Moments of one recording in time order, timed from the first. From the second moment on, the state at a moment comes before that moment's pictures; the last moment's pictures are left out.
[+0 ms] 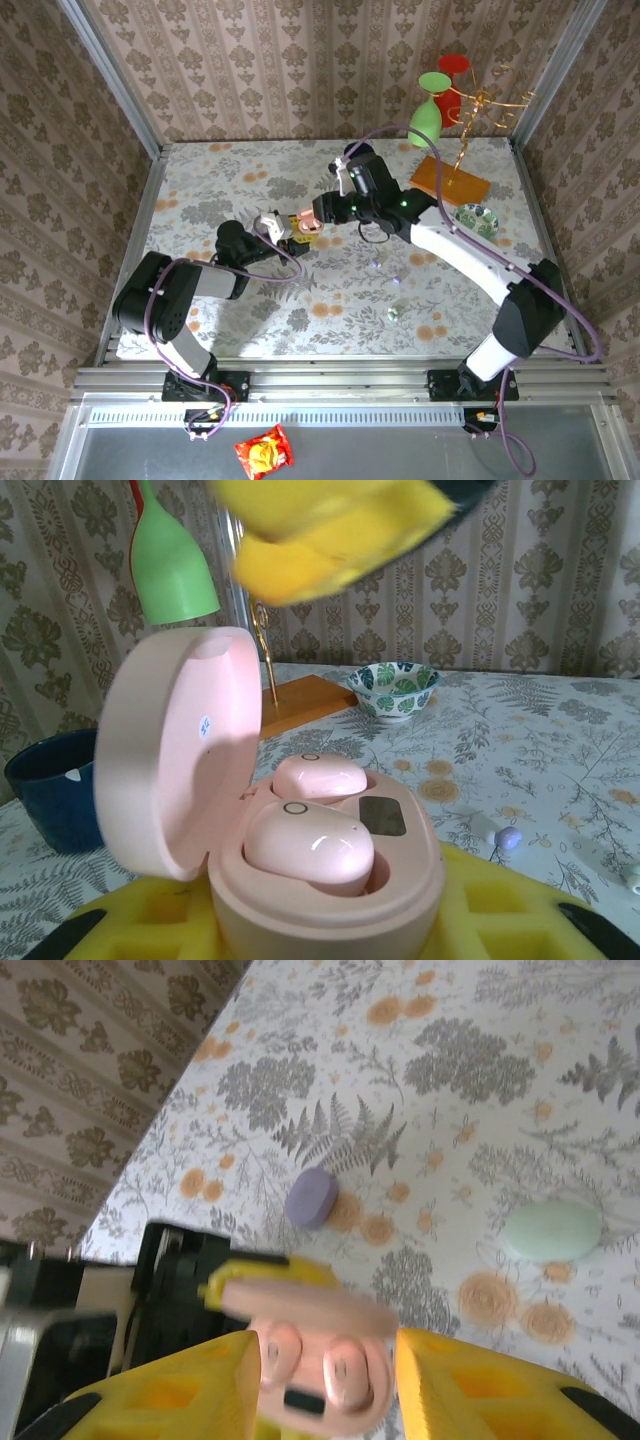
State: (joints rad) left arm -0.41 1.65 0.50 1.18 0.87 0.08; right arm 0.64 1.63 1.48 -0.48 -0.18 0.41
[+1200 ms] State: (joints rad) left arm -0.45 1.60 0.58 1.18 0.78 -0.10; right arm 0.46 1.56 1.09 0.15 -0.67 1.03
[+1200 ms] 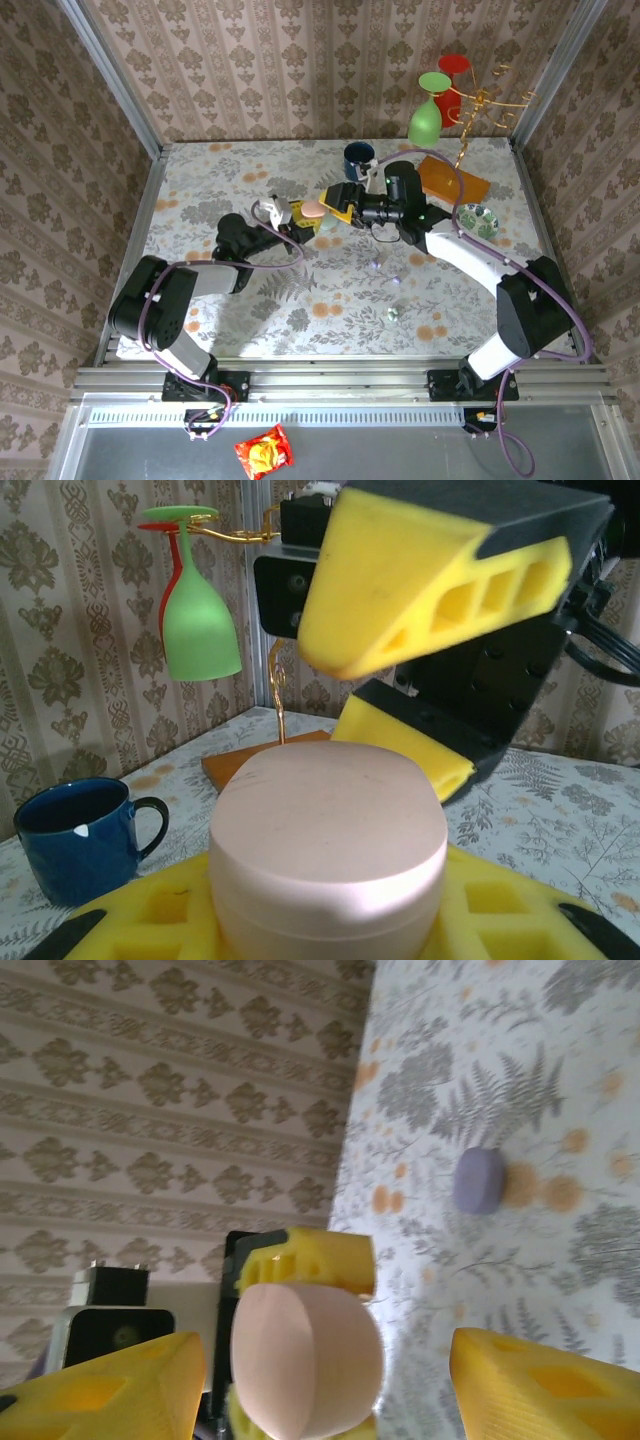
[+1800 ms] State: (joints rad) left arm -0.46 1.60 0.60 1.18 0.73 -0.10; right arm 0.46 1.62 1.05 0.37 -0.73 1.19
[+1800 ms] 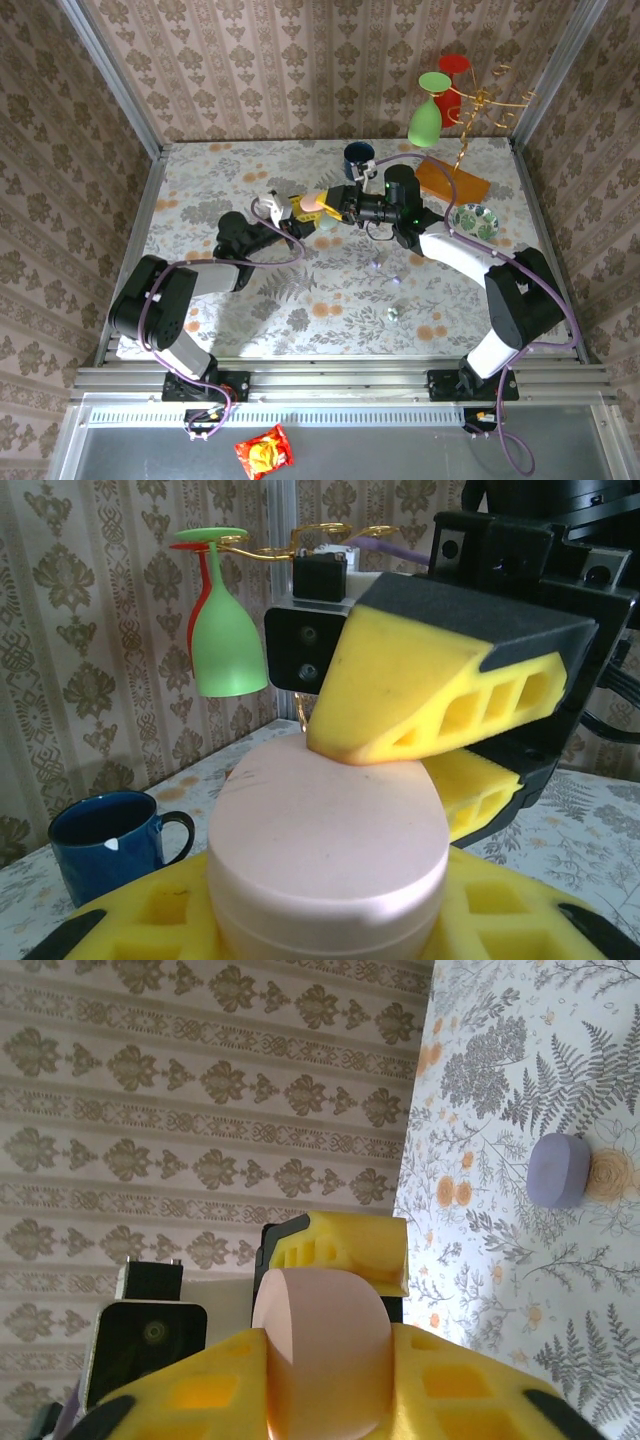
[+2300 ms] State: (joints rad) left arm -0.47 1.60 0.59 1.19 0.74 -0.05; right arm 0.45 1.62 1.05 0.30 -0.68 1.11
